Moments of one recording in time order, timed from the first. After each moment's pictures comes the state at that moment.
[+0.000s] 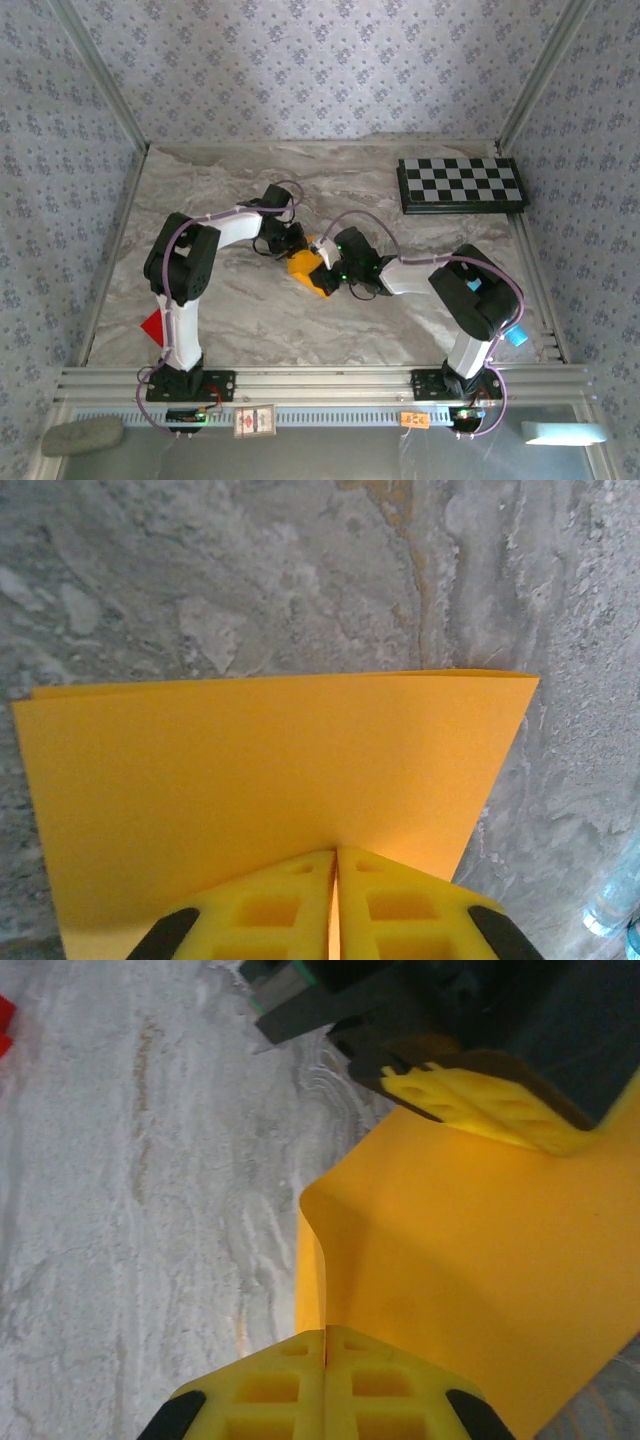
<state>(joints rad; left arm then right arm) -0.49 2.00 1.26 -0.46 0.44 -0.83 0.75 1.73 0.78 0.23 -0.38 0.12</state>
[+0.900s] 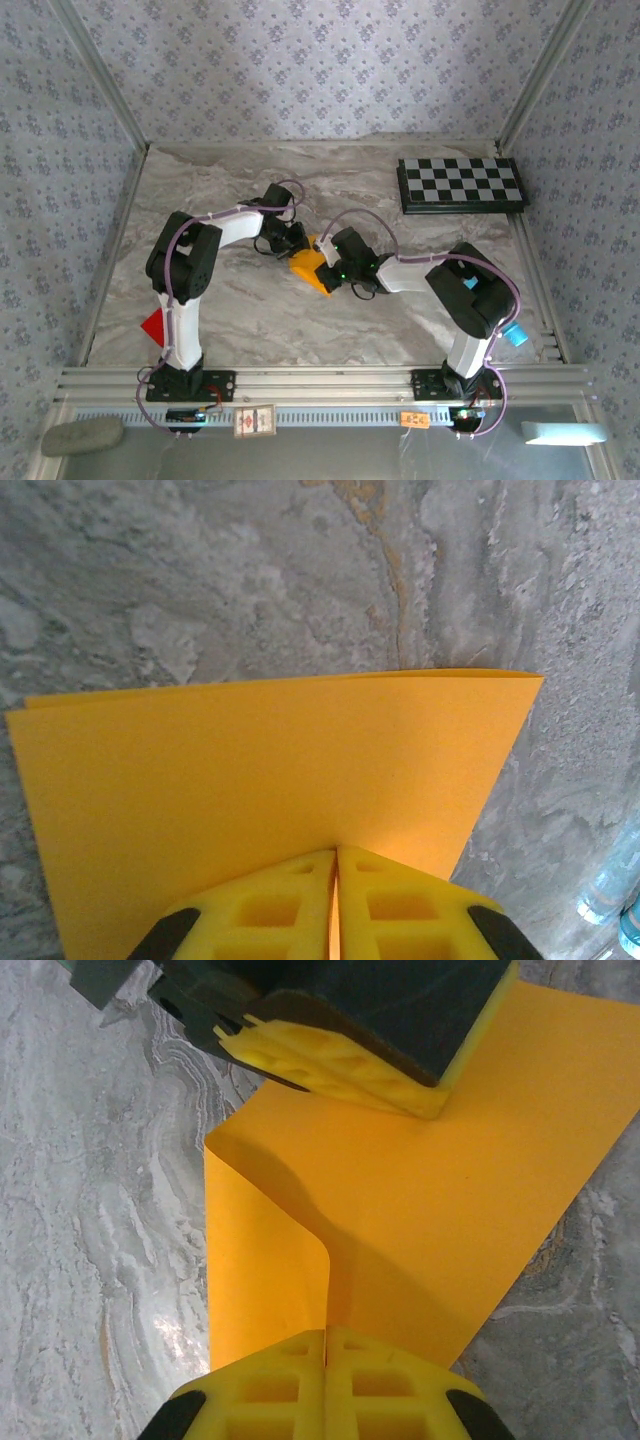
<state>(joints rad) -0.49 2.01 1.28 -0.47 0.46 -0.82 0.76 1.76 0.81 0.14 -0.20 0.12</state>
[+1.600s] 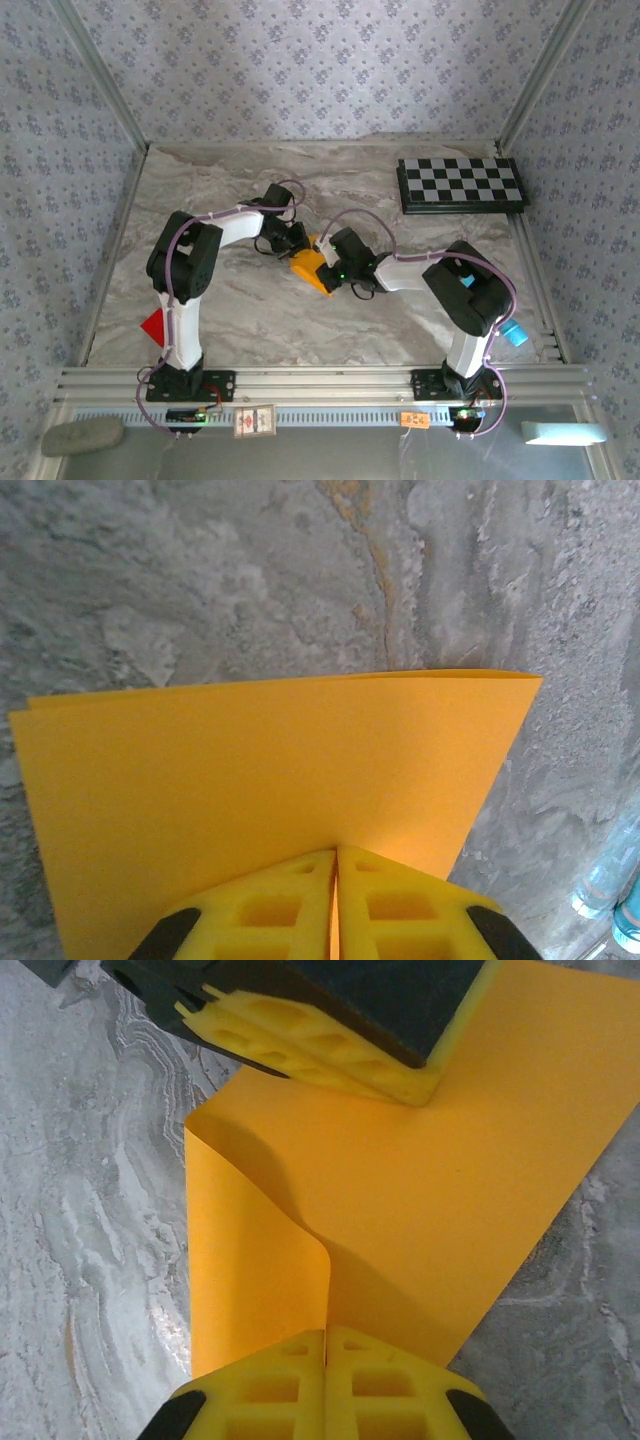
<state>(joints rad) -0.49 2.02 1.28 -0.46 0.47 -0.82 0.76 1.78 0.83 0.12 -0.18 0.12</state>
